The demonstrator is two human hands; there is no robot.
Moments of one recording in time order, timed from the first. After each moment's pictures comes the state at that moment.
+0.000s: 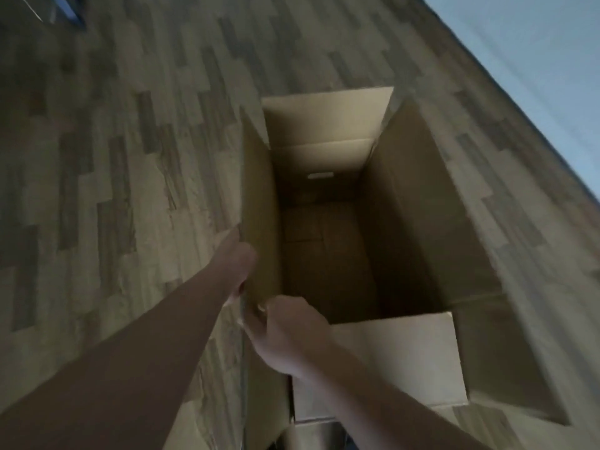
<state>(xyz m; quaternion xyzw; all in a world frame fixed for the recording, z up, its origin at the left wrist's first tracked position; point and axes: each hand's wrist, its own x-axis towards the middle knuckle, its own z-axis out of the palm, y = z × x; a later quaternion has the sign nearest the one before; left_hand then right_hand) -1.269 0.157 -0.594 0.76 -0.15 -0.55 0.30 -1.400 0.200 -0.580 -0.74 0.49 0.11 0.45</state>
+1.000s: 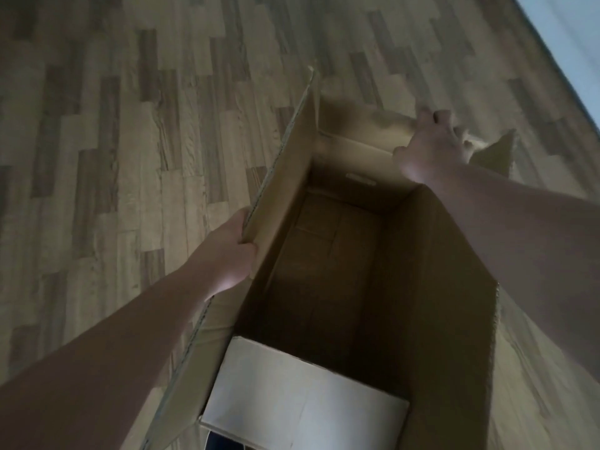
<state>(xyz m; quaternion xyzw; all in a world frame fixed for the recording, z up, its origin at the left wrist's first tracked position) -1.252 0.146 -0.698 0.78 -0.36 -0.47 0.20 -1.476 -0.103 -0.678 -0.74 0.66 0.08 0.10</state>
